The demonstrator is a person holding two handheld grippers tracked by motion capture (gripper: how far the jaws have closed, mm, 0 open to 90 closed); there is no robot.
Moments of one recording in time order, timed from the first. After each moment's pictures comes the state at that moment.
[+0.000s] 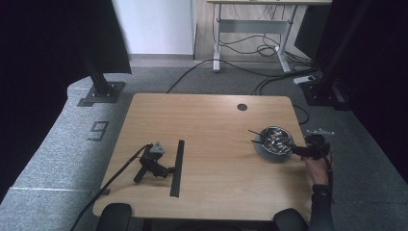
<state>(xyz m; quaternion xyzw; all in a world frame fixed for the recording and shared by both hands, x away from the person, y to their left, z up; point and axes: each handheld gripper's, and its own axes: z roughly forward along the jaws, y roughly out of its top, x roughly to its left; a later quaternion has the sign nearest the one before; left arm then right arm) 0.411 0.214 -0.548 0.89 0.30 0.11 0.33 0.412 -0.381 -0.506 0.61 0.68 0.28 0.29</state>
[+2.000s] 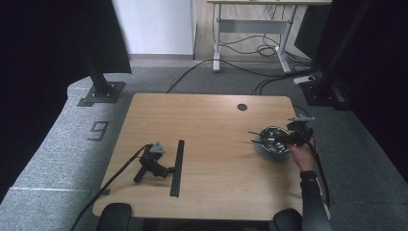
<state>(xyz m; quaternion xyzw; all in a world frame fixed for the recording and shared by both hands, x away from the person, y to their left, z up) 0.411 0.215 -0.548 0.89 0.30 0.11 0.33 0.449 -0.322 -0.479 0.56 0.72 0.30 0.28</state>
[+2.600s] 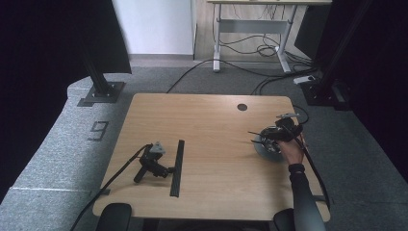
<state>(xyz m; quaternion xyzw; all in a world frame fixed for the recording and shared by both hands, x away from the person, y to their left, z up) 0.411 0.215 -0.548 0.89 0.30 0.11 0.33 0.480 -0.296 -0.496 0.56 0.72 0.26 0.30</state>
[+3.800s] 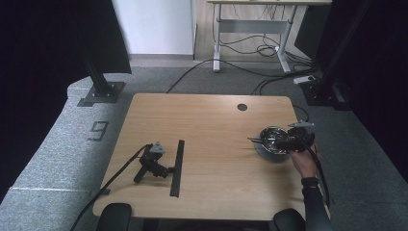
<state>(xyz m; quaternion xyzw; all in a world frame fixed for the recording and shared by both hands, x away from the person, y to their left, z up) 0.411 0.215 -0.548 0.89 0.30 0.11 0.33 0.425 -0.324 -0.484 0.55 0.72 0.27 0.31</state>
